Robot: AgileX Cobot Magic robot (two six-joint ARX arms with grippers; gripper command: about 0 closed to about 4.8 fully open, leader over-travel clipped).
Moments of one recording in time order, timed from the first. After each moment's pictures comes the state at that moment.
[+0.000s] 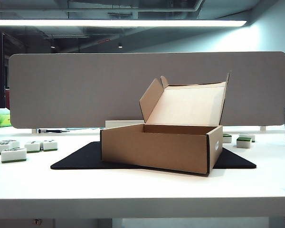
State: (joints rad) left arm -0.07 0.04 0.21 -0.28 0.04 0.09; right arm 0.05 0.01 0.04 -0.28 -0.31 0.19
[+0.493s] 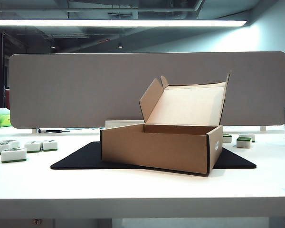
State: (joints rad) left arm -0.07 0.03 0.01 0.02 0.02 -0.02; right arm 0.05 0.01 0.04 -0.28 -0.31 0.19
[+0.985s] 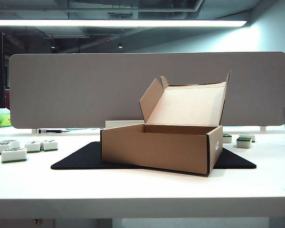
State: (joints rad) left arm -0.02 0.00 0.00 -0.13 0.02 -0.03; right arm 0.05 0.01 0.04 -0.28 -0.31 0.19
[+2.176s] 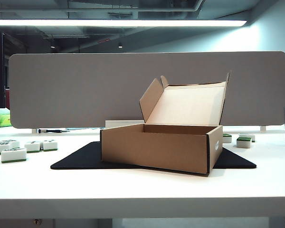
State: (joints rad) left arm -0.02 0.00 0.00 -0.17 0.02 -0.04; right arm 0.05 0.01 0.04 -0.27 -0.19 0.09
